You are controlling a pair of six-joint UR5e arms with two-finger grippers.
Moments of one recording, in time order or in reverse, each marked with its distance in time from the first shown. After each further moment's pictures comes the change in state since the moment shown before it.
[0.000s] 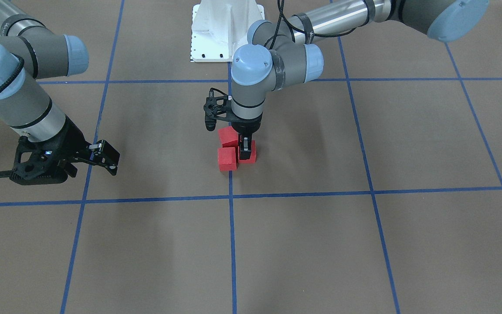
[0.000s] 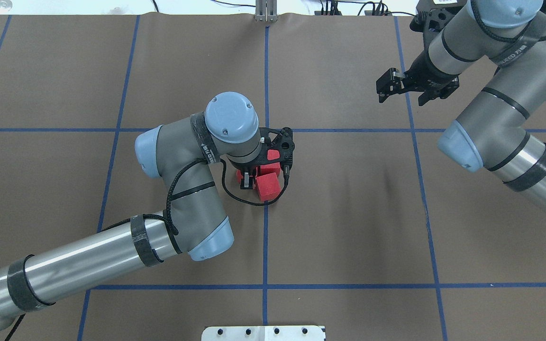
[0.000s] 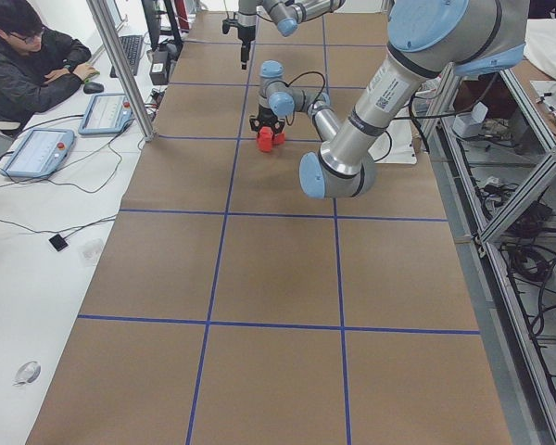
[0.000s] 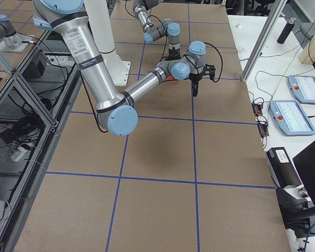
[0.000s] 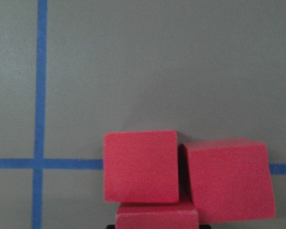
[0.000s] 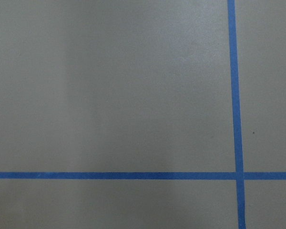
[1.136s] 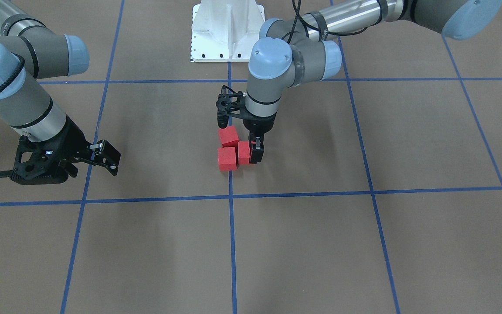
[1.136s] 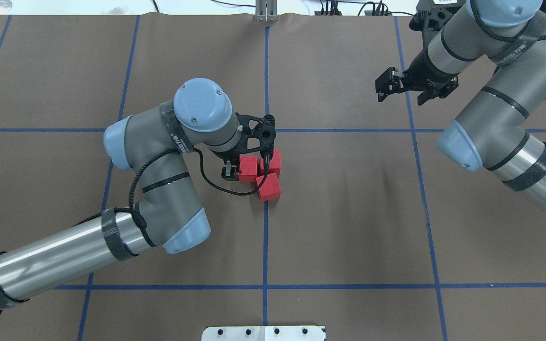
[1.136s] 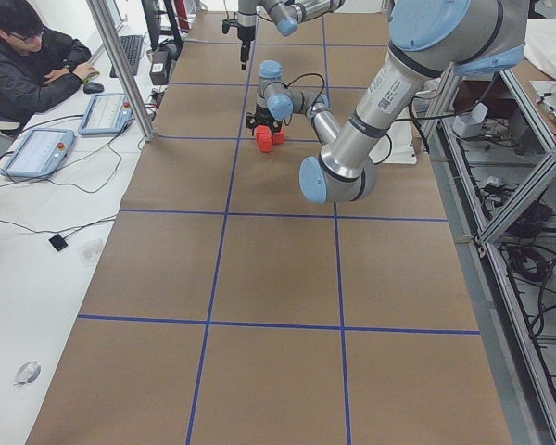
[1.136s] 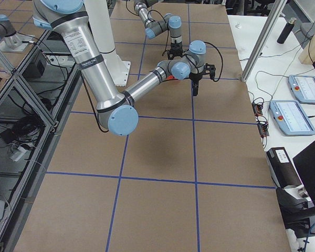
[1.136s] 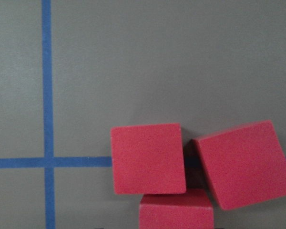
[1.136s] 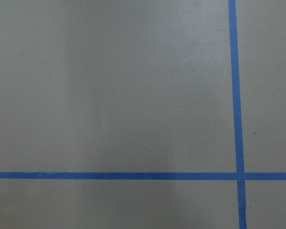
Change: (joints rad) left arm -0.059 0.098 -0.148 0.010 -0.002 0.047; right arm 0.000 0.006 0.000 0.000 0.000 0.006
